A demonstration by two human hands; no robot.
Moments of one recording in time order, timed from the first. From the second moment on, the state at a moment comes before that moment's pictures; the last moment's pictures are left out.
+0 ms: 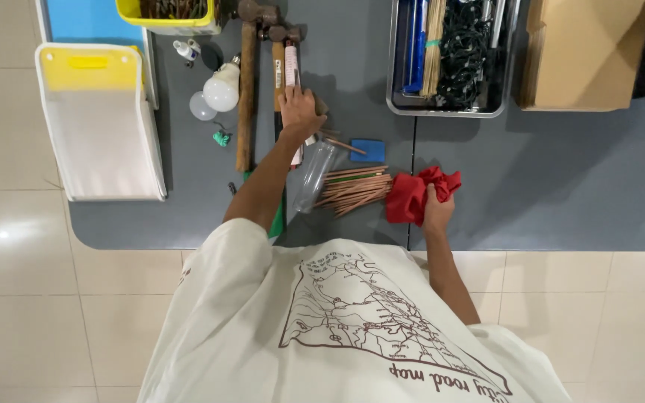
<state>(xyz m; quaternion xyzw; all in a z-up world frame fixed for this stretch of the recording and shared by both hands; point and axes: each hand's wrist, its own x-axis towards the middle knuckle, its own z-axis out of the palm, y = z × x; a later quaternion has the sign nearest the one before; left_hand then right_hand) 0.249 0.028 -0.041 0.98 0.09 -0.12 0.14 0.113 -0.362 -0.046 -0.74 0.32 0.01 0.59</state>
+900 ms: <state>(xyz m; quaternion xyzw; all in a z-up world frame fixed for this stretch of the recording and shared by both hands) 0.110 -0.017 0.055 0.40 0.06 -0.17 0.90 0.132 -0.221 0.154 -0.80 -0.13 0.04 0.58</state>
